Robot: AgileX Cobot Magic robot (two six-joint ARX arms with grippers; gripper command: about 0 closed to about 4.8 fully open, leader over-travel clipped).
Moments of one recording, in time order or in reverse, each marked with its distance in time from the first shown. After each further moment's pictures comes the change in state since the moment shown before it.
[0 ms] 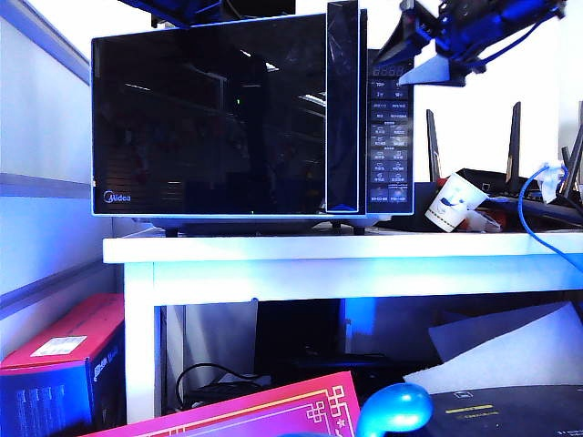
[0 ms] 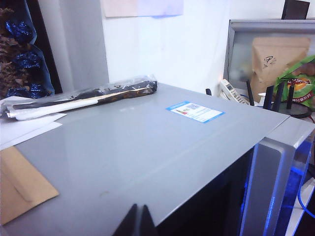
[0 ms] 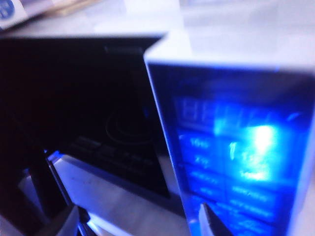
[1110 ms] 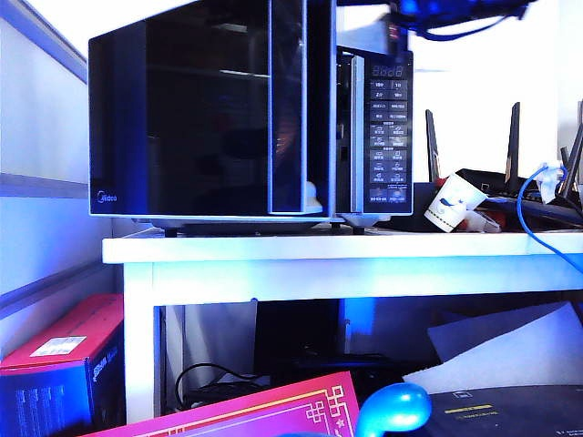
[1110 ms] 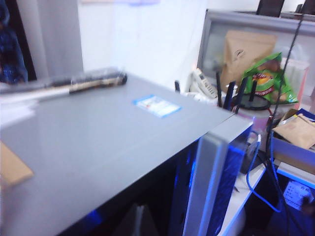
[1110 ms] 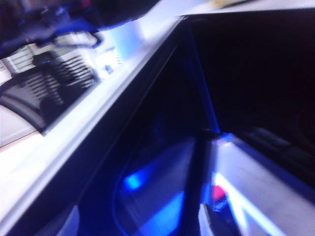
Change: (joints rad) left arm 0.000 -0.158 -0.009 -0.223 0.063 -0.044; right arm 0.105 -0.003 0.000 0.031 -0.518 0.077
